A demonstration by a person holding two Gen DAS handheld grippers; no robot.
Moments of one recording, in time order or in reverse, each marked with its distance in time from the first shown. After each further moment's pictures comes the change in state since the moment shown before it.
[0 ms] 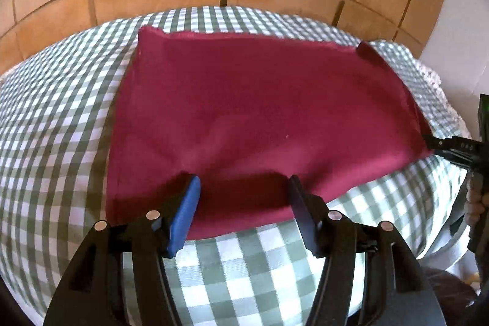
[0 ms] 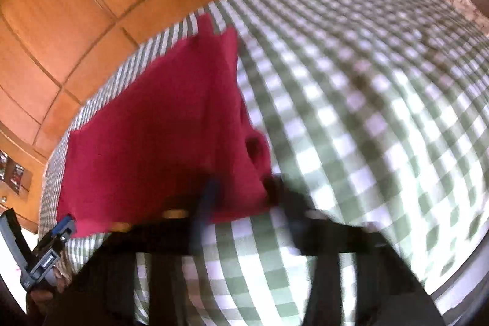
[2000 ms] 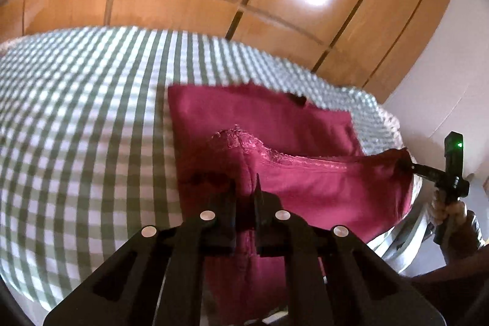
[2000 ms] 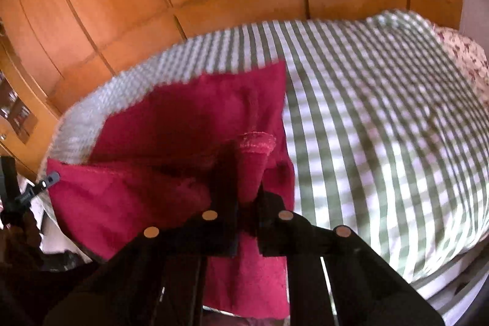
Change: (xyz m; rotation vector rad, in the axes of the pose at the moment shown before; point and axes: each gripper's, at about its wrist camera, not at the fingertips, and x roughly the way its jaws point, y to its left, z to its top) left arm -0.092 0.082 0.007 -0.152 -0.122 -0.237; right arm -0.075 0.032 0.038 -0.205 -0.044 0.127
